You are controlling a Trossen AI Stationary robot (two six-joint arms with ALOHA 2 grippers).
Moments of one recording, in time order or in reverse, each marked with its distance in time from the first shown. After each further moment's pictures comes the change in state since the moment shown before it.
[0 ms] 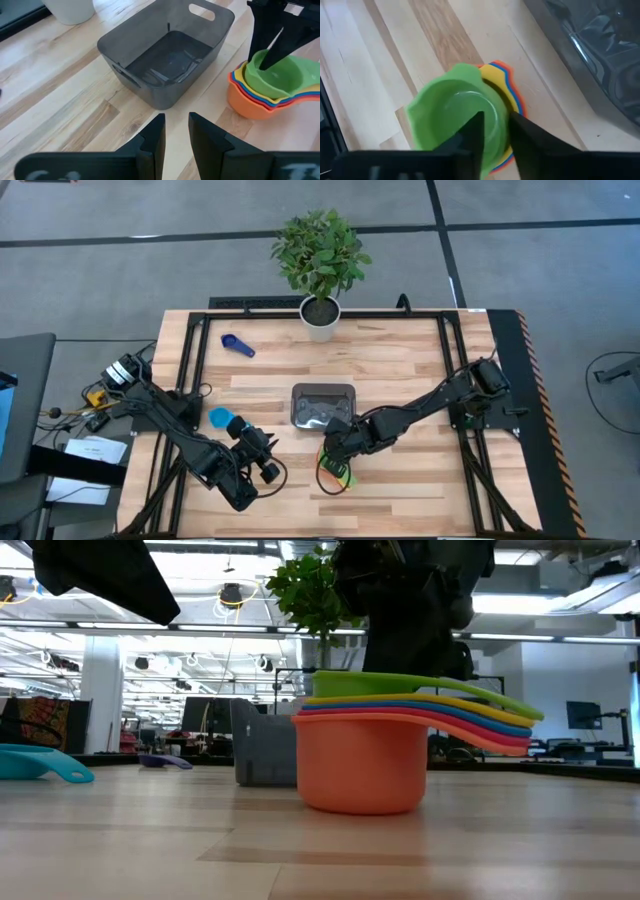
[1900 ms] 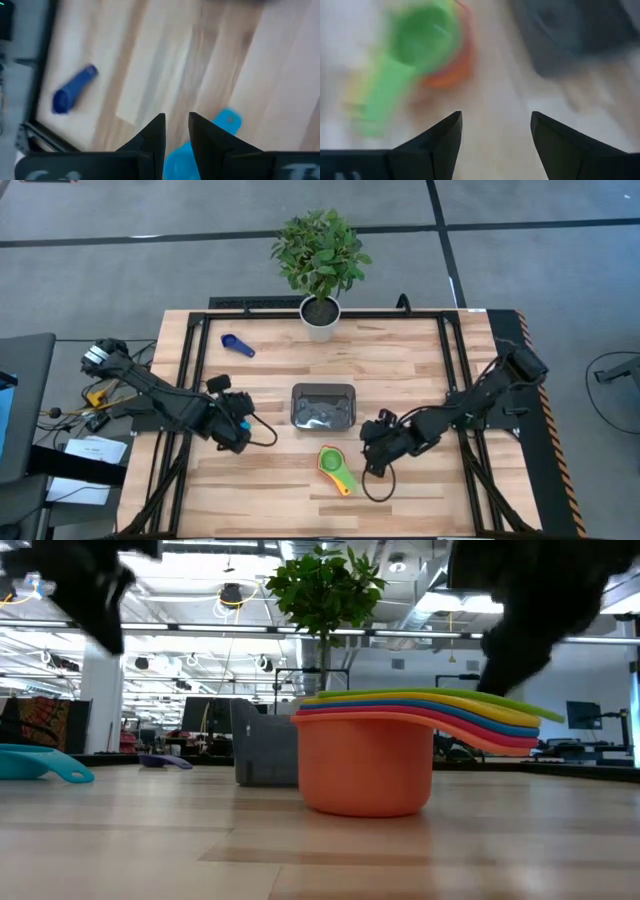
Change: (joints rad) left arm 0.266 -0.303 -0.101 -0.442 0.377 0.505; right arm 0.144 -0.328 -0.398 0.113 0.186 -0.157
